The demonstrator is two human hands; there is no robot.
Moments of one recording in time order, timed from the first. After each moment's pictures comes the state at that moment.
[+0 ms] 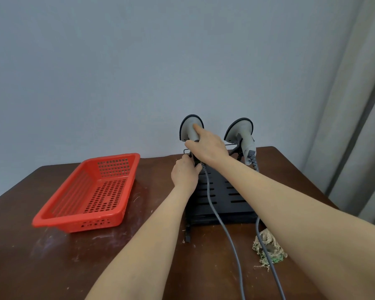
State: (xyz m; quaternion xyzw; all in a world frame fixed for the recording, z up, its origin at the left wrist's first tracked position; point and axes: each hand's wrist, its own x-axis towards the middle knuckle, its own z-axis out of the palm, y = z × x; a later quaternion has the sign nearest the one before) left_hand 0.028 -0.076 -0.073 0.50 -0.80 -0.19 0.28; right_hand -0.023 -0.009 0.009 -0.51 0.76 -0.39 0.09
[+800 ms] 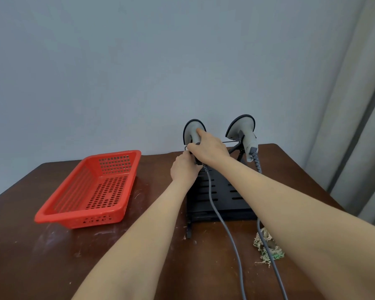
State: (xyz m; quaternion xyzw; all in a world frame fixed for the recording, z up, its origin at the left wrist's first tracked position) left_hand 0.035 -0.074 -0.064 0.49 -0.82 -0.19 0.25; right_hand -0.031 -0.020 -0.009 -0.50 0.78 -0.35 0.11
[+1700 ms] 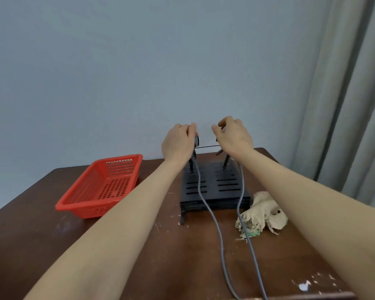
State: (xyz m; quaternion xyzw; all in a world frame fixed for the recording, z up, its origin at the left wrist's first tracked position) left_hand 0.055 -0.019 0.019 0.39 -0.82 -0.10 0.42; right_hand -0.064 0.063 0.027 -0.44 0.79 -0.42 -0.03
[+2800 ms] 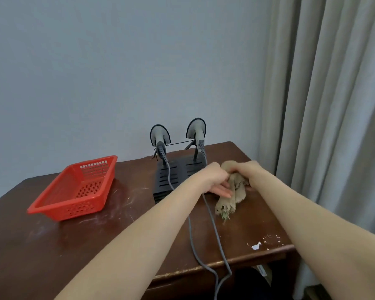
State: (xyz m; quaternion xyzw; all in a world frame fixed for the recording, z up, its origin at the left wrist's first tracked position) left_hand -0.007 0.126 -0.031 0.36 -0.75 -0.55 0.01; right_hand -0.125 0.176 -0.067 -0.14 0.77 -0.55 0.30
